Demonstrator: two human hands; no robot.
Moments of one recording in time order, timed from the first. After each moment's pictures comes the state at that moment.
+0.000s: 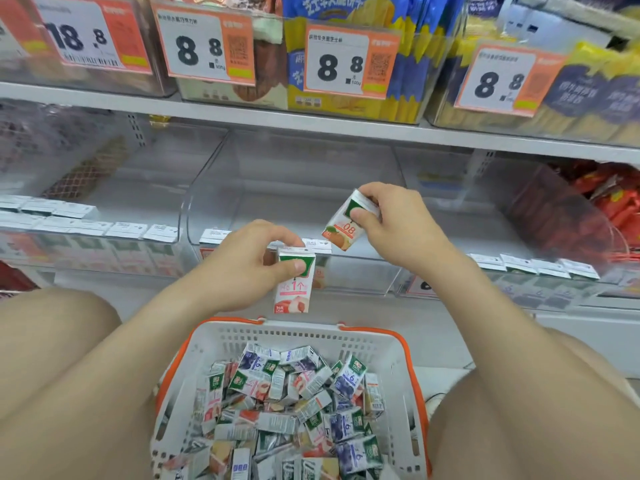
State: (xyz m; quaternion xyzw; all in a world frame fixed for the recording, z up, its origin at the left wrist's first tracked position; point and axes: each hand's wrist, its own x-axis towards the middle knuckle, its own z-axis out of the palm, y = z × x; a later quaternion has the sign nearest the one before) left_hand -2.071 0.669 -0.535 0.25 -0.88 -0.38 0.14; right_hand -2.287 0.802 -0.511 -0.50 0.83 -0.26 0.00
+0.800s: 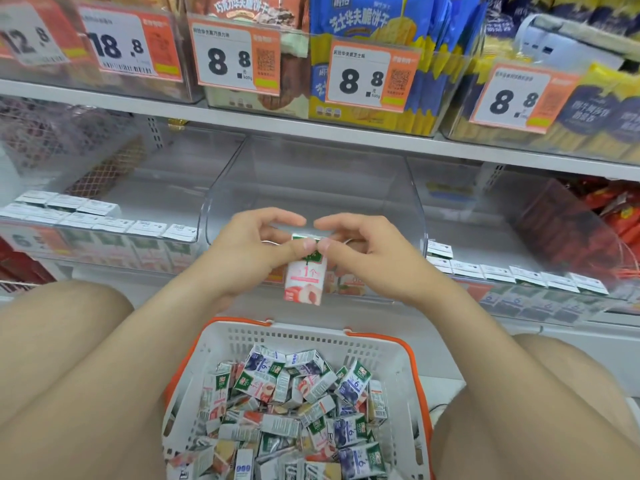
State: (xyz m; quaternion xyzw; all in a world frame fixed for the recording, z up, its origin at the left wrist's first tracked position) left_hand -2.064 0.664 -0.524 0.29 -0.72 -0.59 0.21; right_hand -2.233 0.805 -0.512 -0.53 0.72 -0.39 0.22
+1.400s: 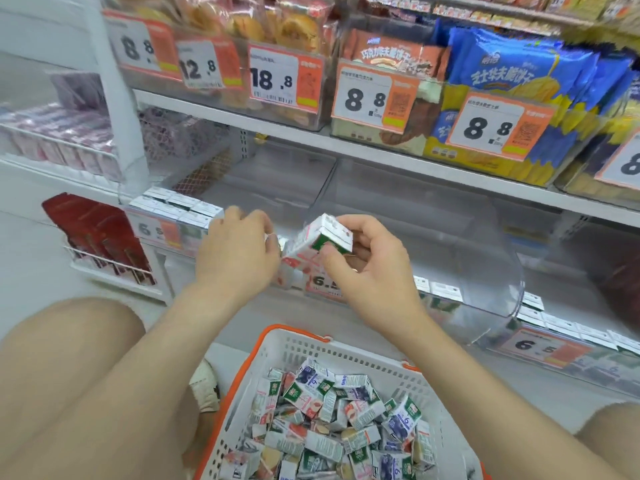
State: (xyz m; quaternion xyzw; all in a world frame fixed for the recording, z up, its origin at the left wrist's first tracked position) left_hand -1.962 0.586 -0.529 0.49 -0.83 -0.12 0.23; right_hand -2.112 0.722 -0.515 -0.51 0.64 -0.55 0.17
